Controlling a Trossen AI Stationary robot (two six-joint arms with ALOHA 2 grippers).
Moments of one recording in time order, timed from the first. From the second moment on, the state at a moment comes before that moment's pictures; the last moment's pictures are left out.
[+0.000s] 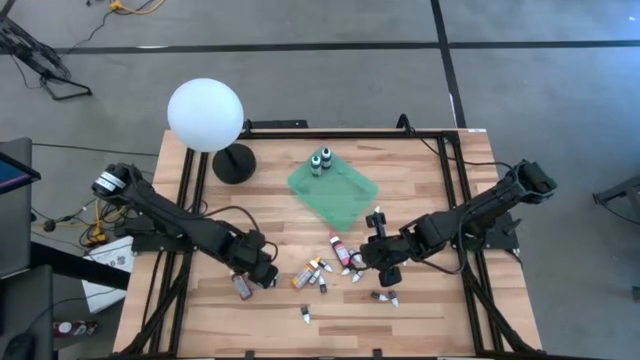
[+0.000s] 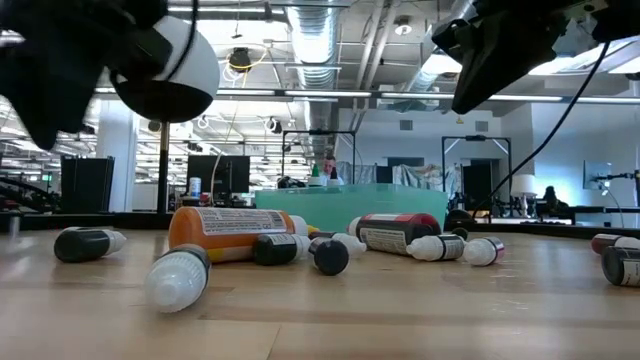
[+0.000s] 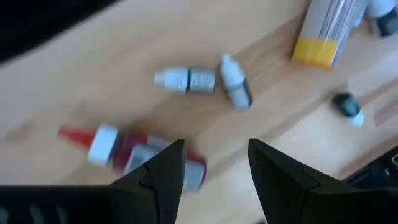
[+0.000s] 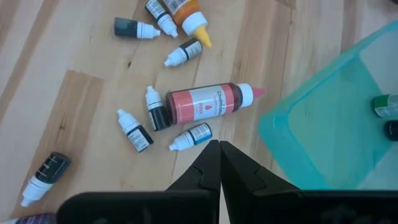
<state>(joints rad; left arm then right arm) -0.46 1.44 0.98 -0.83 0.06 -1.53 0.43 1.49 1.07 -0.66 0.31 -0.01</state>
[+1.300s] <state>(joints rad) -0.62 1.59 1.02 -0.93 0.03 -1.93 0.43 1.49 1.07 -0.65 0.31 -0.08</state>
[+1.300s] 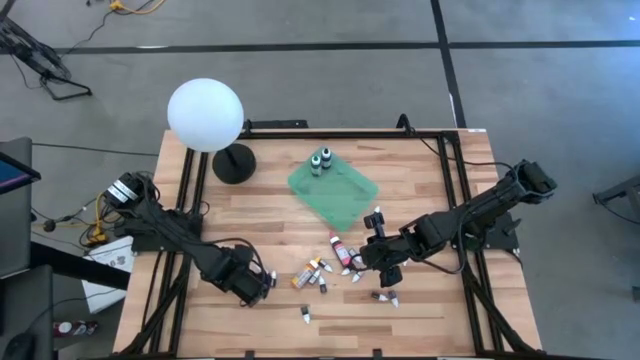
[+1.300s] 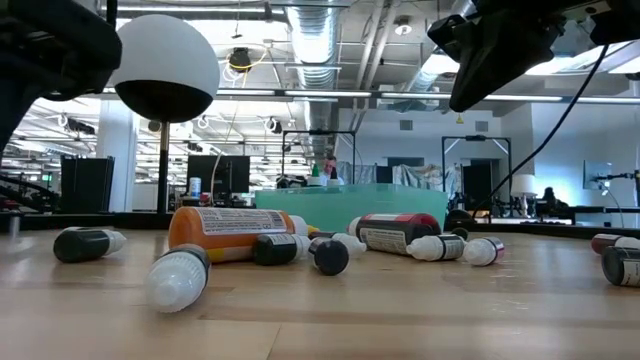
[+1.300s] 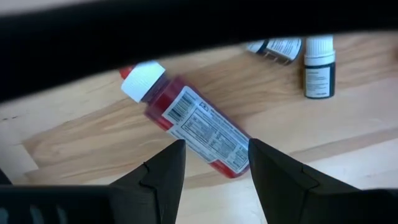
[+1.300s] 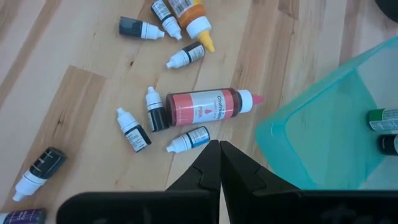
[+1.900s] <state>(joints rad) -0.62 1.62 1.00 -0.90 0.06 -1.95 0.43 1.49 1.07 -0.65 0.31 -0.07</state>
